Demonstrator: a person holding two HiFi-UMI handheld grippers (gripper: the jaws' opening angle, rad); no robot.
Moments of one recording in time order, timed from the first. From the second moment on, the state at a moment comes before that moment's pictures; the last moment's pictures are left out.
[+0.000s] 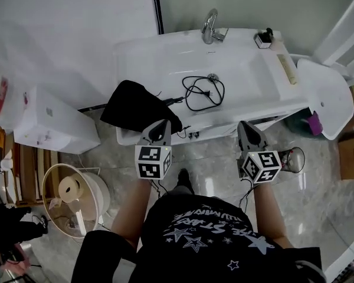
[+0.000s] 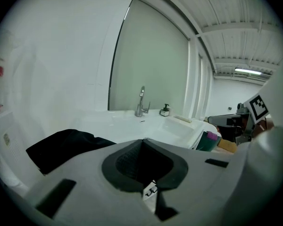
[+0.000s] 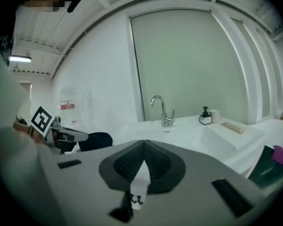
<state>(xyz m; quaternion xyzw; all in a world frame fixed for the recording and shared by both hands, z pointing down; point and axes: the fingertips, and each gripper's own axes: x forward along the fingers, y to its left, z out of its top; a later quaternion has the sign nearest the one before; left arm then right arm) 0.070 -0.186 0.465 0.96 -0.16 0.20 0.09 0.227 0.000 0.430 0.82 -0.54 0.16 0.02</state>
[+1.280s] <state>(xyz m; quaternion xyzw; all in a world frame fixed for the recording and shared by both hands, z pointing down) 0.075 -0.200 0.495 0.83 -0.47 0.23 0.17 0.247 -0.240 0.480 0.48 -0.86 0.17 0.10</state>
